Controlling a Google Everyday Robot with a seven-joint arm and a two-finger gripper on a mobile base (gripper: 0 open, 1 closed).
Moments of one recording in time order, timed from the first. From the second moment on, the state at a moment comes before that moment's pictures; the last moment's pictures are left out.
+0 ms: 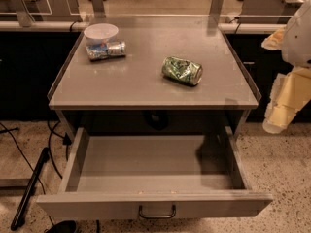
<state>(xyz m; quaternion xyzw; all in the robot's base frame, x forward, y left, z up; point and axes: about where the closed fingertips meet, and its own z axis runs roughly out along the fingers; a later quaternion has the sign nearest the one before) 0.438 -0.216 0.978 -0.60 0.78 -0.04 0.16</state>
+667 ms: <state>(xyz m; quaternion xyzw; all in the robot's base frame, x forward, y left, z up) 0.449 -0.208 0.980 -0.60 0.78 -0.03 0.18</state>
